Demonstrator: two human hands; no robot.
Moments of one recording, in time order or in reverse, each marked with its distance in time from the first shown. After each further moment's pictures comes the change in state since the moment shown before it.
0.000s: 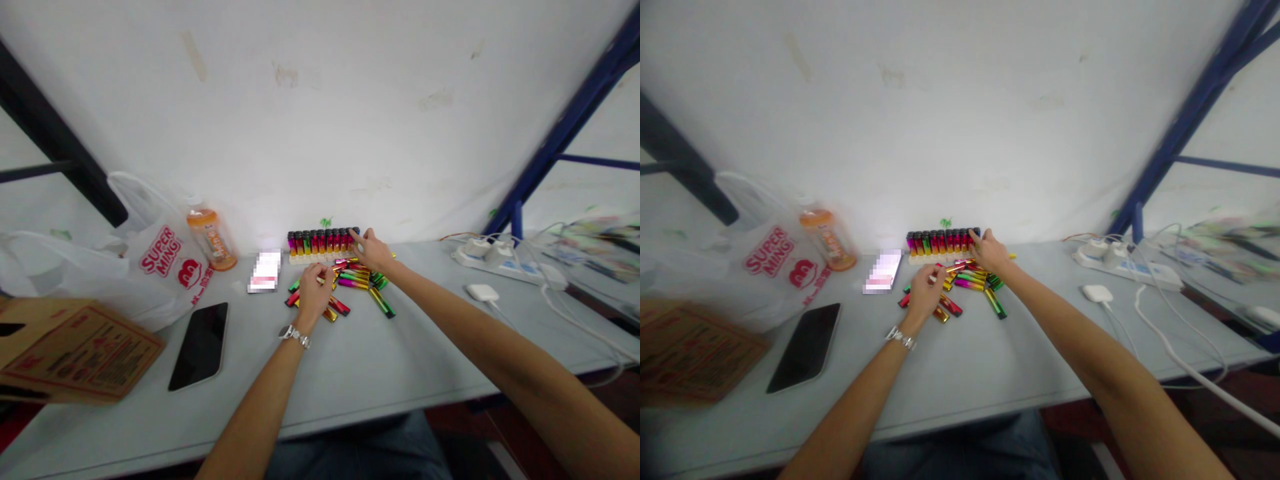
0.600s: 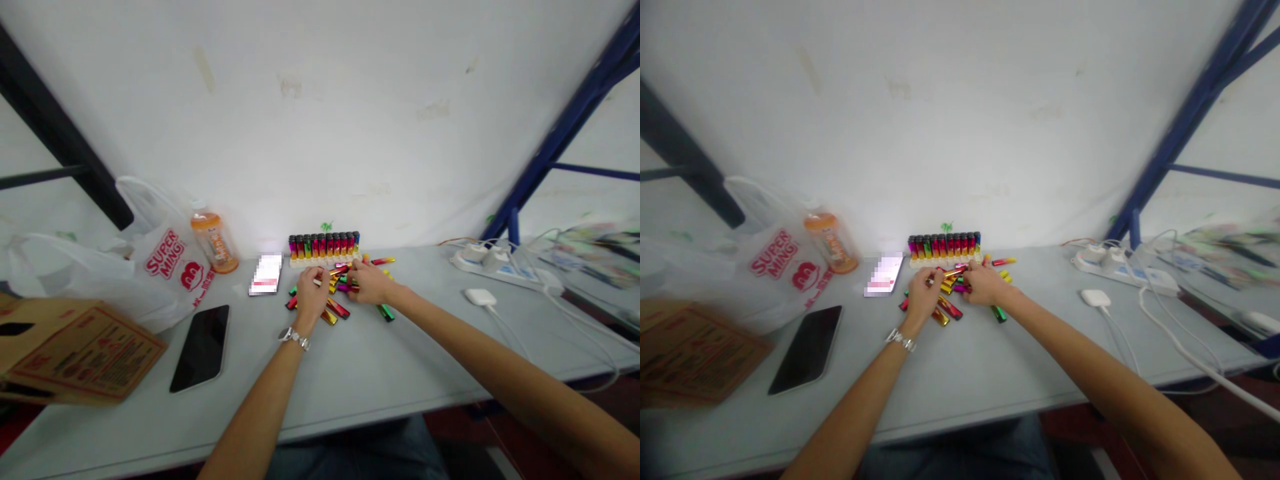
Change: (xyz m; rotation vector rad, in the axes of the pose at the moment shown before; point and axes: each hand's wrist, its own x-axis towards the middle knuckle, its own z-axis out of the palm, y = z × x) left_hand 0.001 -0.002 -0.002 -0.006 0.065 -0.051; right_hand -0.057 -0.038 -0.027 -0.033 -0.246 -0.333
